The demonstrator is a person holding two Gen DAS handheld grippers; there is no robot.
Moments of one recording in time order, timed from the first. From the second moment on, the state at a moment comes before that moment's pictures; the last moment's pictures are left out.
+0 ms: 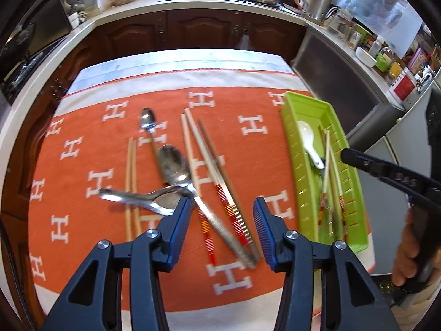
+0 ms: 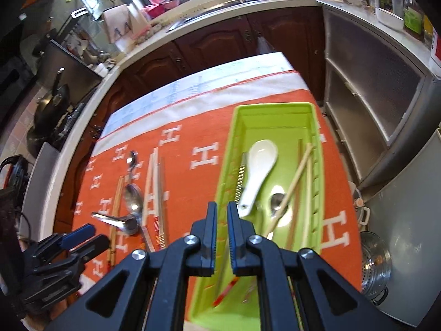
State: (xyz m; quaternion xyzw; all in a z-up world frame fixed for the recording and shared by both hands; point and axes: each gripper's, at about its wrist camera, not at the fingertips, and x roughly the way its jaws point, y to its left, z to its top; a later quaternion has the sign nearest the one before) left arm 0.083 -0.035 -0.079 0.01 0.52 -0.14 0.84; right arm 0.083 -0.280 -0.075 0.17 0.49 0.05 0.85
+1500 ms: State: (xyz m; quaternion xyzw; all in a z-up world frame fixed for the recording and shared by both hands) left arm 0.172 0.048 -0.133 0.10 0.54 -0.21 0.81; right arm 0.118 -0.115 -0.142 0.11 0.58 0.17 0.79
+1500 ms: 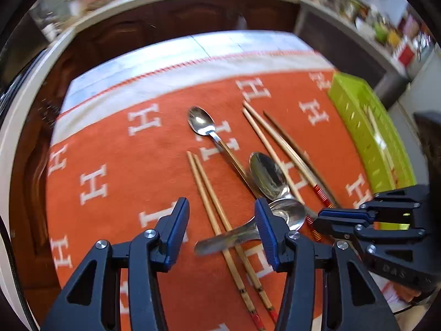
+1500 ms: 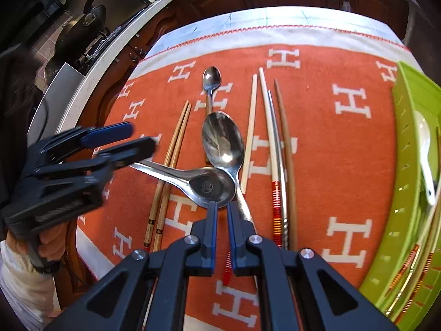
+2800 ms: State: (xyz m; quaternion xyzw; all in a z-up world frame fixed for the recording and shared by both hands) left arm 0.155 0.029 -0.177 0.11 0.65 -0.28 0.70; right arm 0.151 -0.123 -0.155 0.16 0.56 0.18 0.80
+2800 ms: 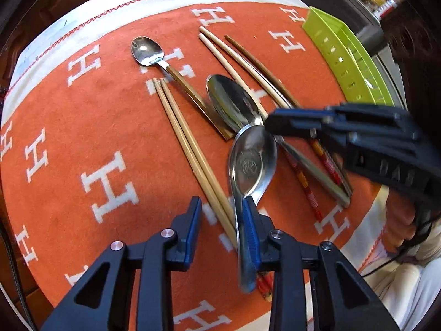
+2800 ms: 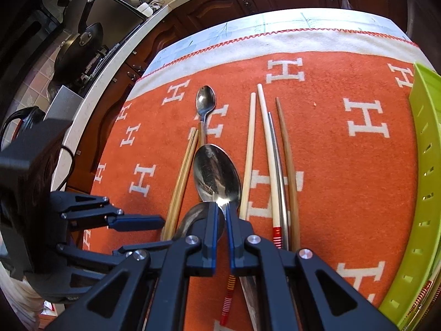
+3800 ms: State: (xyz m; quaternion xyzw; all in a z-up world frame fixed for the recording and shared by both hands) left arm 0.173 -0.002 -0.174 0.11 0.57 -0.30 0.76; right arm 0.146 -0.142 -0.150 0.16 0.55 0.18 0.80
